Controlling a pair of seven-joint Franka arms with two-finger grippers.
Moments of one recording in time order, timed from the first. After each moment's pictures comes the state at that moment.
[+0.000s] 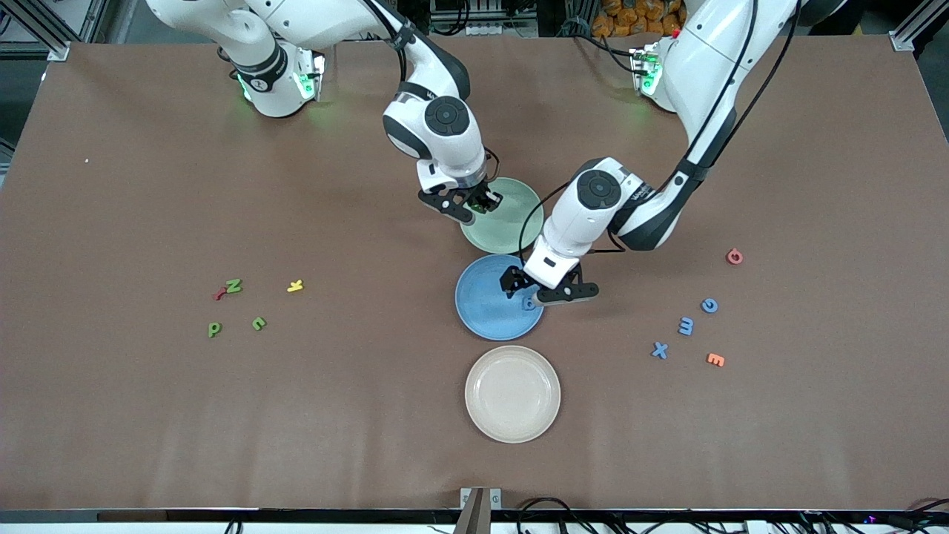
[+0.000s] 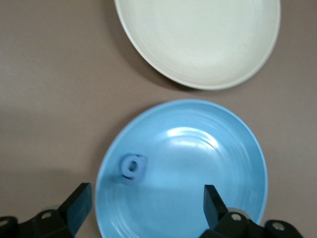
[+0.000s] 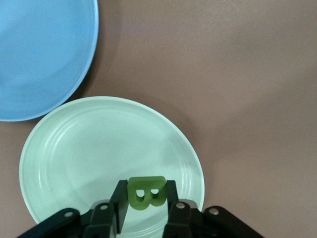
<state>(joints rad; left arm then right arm) -0.30 0.61 -0.34 -1.88 0.22 2.75 -0.94 0.58 0.52 0.36 -1.91 -0.10 2.47 1.51</state>
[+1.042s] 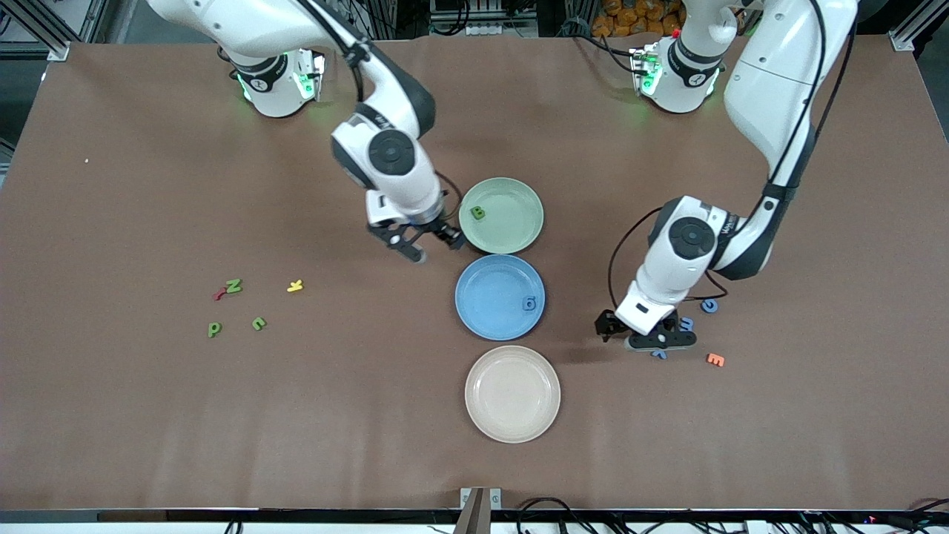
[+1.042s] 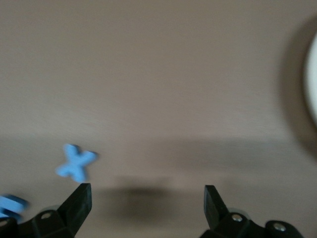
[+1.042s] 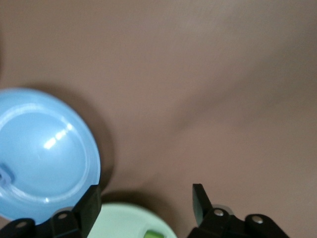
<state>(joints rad) -0.15 0.62 -0.17 -1.87 0.30 2.72 -0.56 0.30 0.46 0.43 -1.85 -0.11 2.28 1.41</state>
